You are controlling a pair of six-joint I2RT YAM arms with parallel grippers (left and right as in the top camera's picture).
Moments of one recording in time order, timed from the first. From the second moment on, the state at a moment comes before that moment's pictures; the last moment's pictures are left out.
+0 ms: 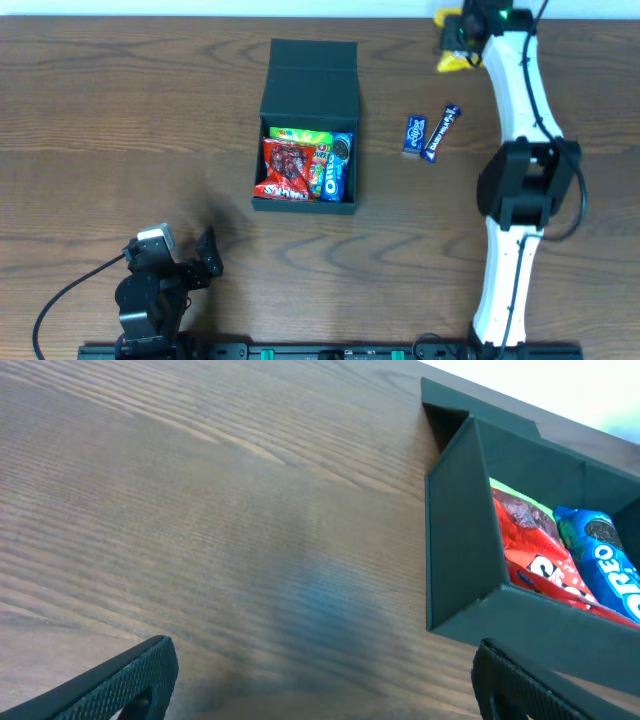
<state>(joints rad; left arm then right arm) 0.11 0.01 0.16 -0.61 0.14 -0.26 0.04 2.42 2.39 -0.88 0.05 0.10</state>
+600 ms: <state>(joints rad) 0.11 0.01 0.16 -0.61 0.14 -0.26 0.62 2.22 2.22 -1.29 0.01 0.87</state>
